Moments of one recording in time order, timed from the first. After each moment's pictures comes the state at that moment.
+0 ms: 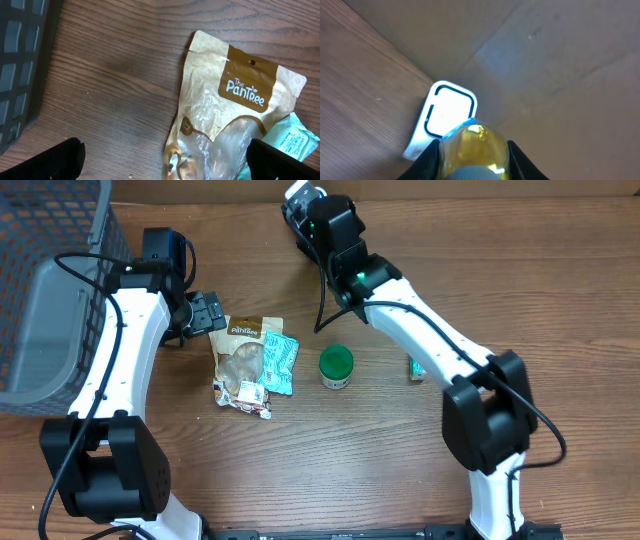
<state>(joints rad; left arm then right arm) 0.01 1.79 1.52 -1.07 -0.11 -0.34 0.55 2.14 1.79 -0.07 0.35 -0.51</state>
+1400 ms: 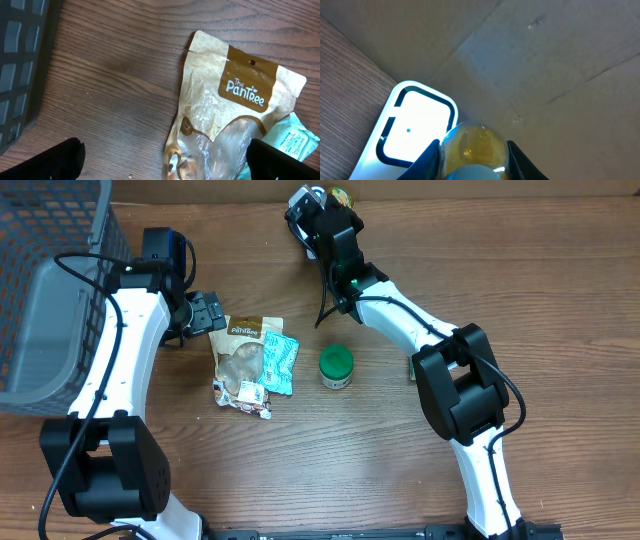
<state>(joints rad) 0.01 1.79 1.52 -1.07 -0.11 -0.34 0.50 2.33 1.79 0.26 0.38 -0.64</state>
